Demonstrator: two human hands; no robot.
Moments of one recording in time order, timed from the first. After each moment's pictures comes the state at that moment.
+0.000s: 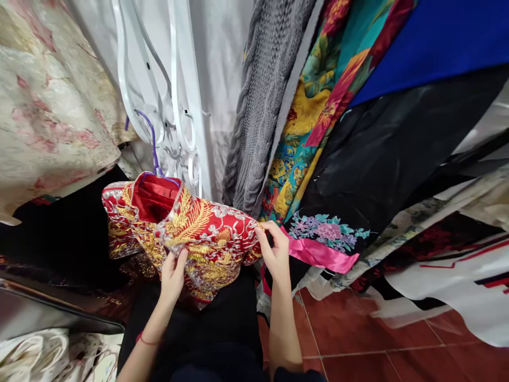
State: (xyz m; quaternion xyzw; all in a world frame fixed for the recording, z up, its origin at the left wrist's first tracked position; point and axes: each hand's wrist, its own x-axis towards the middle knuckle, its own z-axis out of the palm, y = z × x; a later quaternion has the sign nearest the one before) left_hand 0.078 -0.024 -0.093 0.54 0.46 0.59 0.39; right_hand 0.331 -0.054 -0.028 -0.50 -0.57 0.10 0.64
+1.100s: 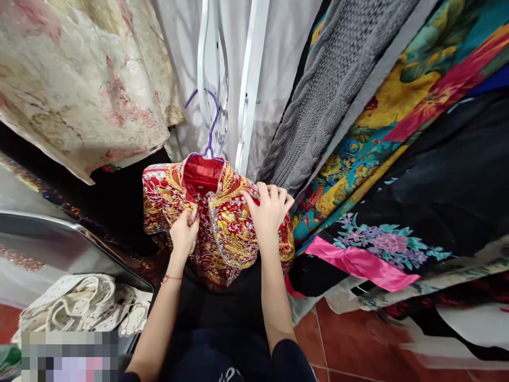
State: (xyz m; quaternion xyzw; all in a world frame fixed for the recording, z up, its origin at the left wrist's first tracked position) left_hand 0.011 0.028 -0.094 0.60 0.71 0.37 0.02; right_hand 0.248 0.036 -0.013 -0.60 -0.60 -0.18 0.50
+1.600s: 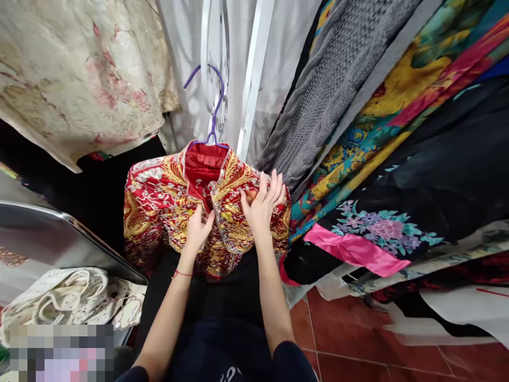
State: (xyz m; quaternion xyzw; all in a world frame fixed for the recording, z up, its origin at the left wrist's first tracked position) left_hand 0.050 0.021 -0.114 0.64 0.57 0.47 0.20; right_hand 0.240 0.034 -0.056 -0.57 -0.60 -0.17 0.53
